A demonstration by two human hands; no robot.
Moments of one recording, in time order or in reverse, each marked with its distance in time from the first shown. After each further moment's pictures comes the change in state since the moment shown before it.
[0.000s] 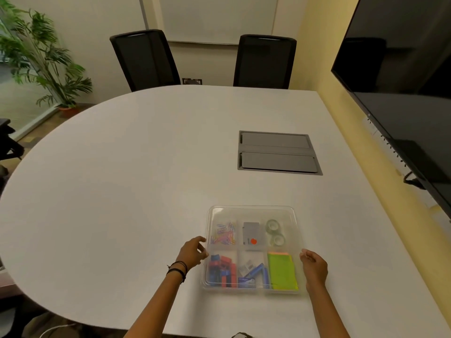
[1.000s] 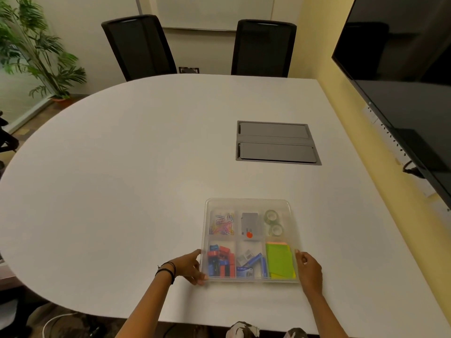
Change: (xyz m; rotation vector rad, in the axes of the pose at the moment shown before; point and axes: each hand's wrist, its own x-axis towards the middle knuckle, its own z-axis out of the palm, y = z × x) left_hand -0.012 -0.032 0.001 0.087 -0.575 -0.101; right_hand -0.006 0.046 -0.012 -0.455 -0.062 -0.285
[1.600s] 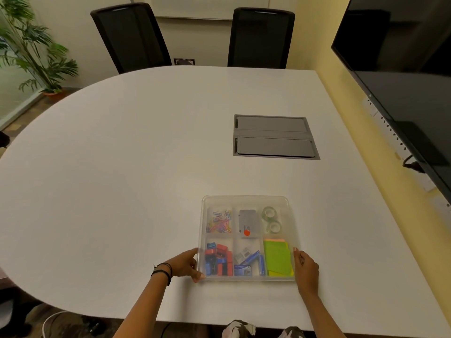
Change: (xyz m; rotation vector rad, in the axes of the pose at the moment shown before) left_hand 0.015 -0.015 -0.002 0.107 0.010 0.098; right_hand -0.003 0.007 0.008 0.040 0.048 -0.092
